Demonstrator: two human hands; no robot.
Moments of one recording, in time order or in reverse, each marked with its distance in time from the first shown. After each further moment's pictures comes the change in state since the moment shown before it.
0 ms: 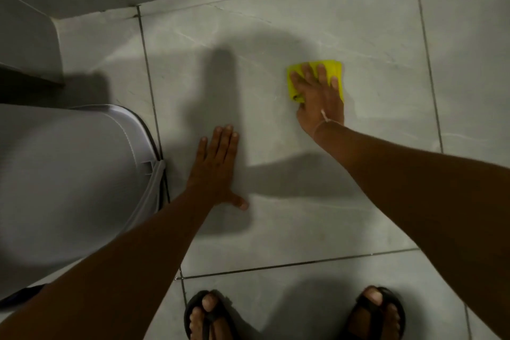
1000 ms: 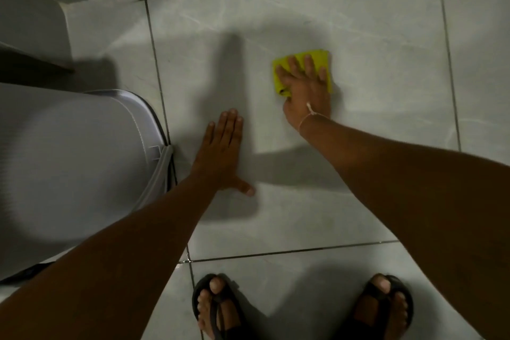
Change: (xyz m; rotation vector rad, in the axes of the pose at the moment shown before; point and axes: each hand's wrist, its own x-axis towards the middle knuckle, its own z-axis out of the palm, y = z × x) left_hand 0.000 -0.005 0.001 -0.035 0.027 0.001; right_hand -0.012 -0.039 0.015 0.034 0.004 -0.058
